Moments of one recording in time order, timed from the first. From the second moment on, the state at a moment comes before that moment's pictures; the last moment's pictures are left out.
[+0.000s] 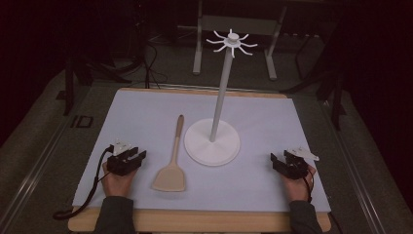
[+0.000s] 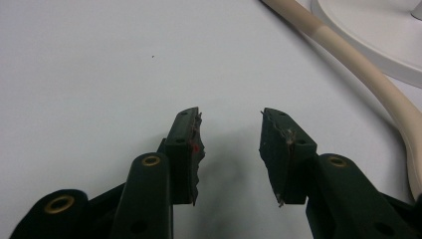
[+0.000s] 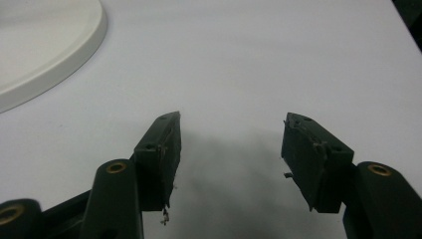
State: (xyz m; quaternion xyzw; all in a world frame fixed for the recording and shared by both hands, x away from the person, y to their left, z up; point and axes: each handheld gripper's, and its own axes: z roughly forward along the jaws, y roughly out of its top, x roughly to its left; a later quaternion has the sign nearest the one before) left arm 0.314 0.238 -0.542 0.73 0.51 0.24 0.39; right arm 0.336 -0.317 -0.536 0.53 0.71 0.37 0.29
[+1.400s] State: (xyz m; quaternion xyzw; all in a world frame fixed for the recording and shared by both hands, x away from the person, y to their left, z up) left arm 0.329 0.223 -0.475 0.73 0.53 0.20 0.39; right arm 0.336 -0.313 -0.537 0.53 0.71 0.35 0.31
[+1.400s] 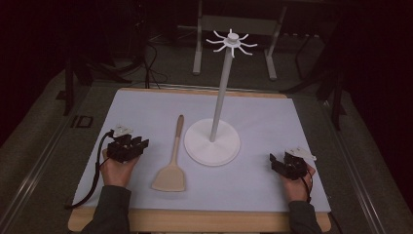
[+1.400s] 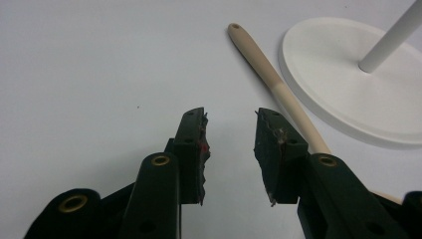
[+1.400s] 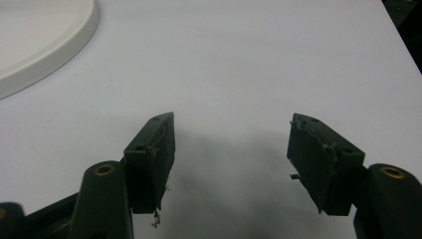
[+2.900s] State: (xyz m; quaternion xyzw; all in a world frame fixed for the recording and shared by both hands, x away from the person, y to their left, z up) left arm 0.412 0.165 -0.446 0.78 0.56 0.11 0.27; right arm 0.338 -0.313 -0.537 0.53 0.71 0.34 0.30
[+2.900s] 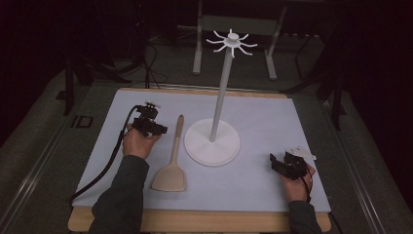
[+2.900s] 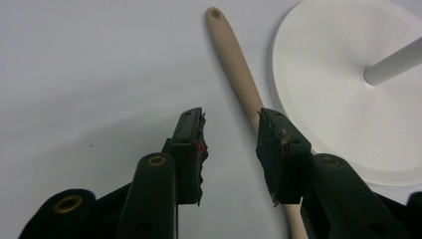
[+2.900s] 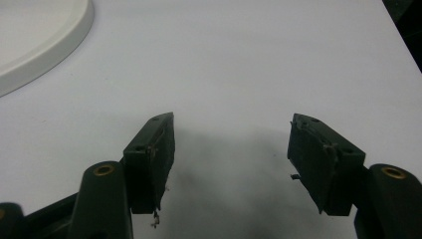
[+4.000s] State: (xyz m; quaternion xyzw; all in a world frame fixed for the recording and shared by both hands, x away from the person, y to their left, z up) left arm 0.448 0.126 -0.468 0.78 0.58 0.04 0.22; right arm 0.338 -0.313 -0.537 0.54 0.71 0.34 0.30
